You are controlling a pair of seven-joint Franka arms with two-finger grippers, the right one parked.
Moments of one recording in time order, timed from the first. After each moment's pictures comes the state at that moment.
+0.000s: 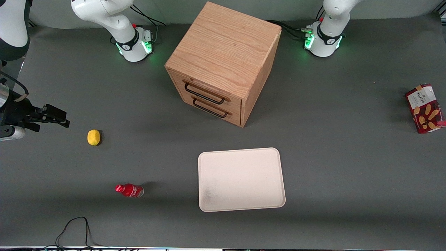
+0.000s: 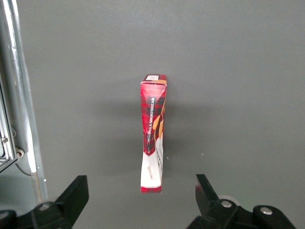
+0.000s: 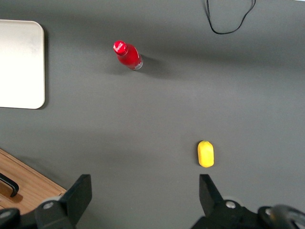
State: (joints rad) arm 0.69 0.30 0.01 -1.70 0.10 1.87 0.60
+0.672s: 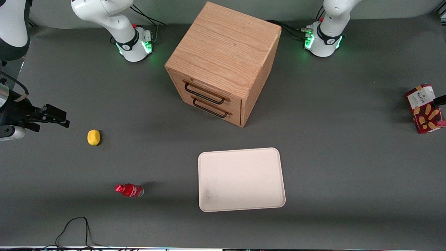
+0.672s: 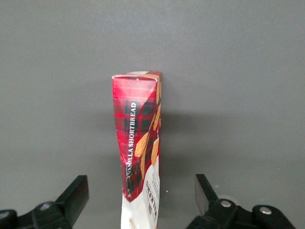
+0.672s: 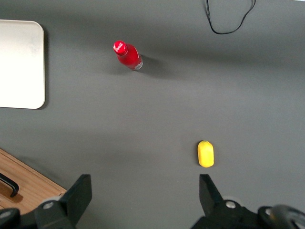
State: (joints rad) arm 0.71 0.30 0.02 -2.02 0.10 2.27 0.59
